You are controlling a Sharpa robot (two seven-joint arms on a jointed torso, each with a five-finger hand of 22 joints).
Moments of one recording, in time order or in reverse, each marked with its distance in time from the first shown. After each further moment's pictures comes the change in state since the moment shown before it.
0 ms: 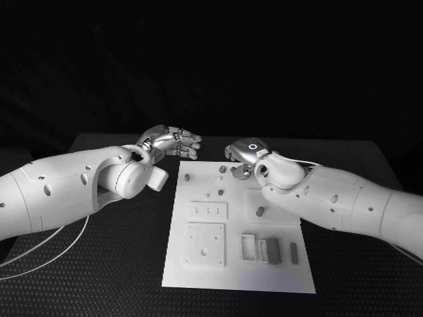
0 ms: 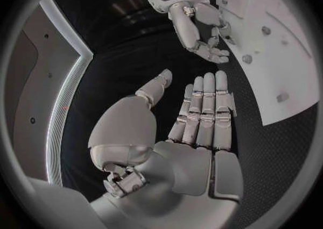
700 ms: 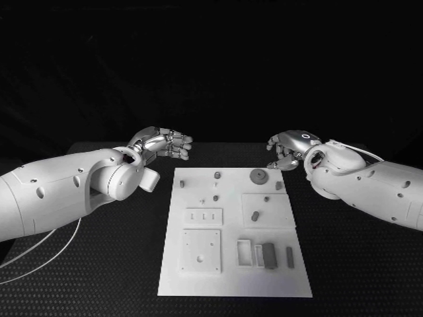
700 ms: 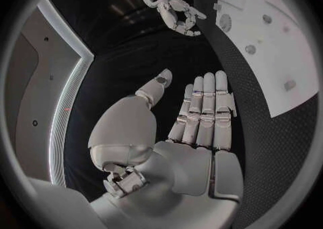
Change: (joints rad) left arm 0.009 -0.017 0.000 -0.039 -0.003 0.017 0.021; left_hand 0.000 0.000 -0.003 -0.003 0.000 0.000 0.000 0.000 0.001 0.000 0.000 0.000 0.001 0.000 0.000 -0.004 0.003 0.000 0.000 0.000 0.000 0.001; right arm 0.055 -0.244 0.038 0.041 0.259 0.101 0.120; right_hand -0.059 -0.083 -0.125 0.086 0.000 -0.064 -0.028 0.009 0.036 -0.114 -0.077 0.882 0.951 -0.054 -0.070 0.335 0.160 0.023 0.003 -0.022 0.123 0.000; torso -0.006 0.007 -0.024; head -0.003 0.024
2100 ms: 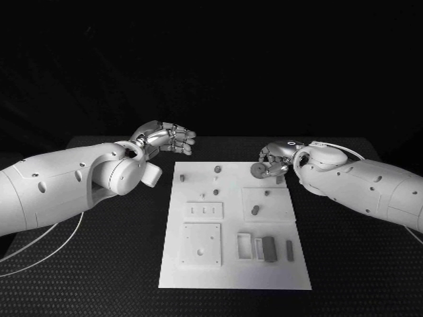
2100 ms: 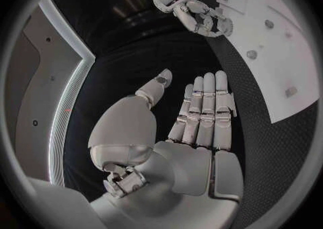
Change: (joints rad) left arm 0.000 0.010 0.000 0.007 -0.010 0.013 0.002; left_hand 0.000 0.000 0.000 0.000 0.000 0.000 0.000 0.000 0.001 0.000 0.000 -0.004 0.001 0.000 0.000 0.000 0.003 0.000 0.000 0.000 -0.004 0.001; right arm -0.038 0.121 -0.014 -0.173 0.017 0.159 0.090; right_hand -0.030 0.096 0.019 -0.028 0.000 -0.012 -0.010 0.035 0.038 -0.075 0.002 0.249 0.079 -0.053 -0.007 0.134 0.009 -0.018 -0.036 -0.017 0.106 0.000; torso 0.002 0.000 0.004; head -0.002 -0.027
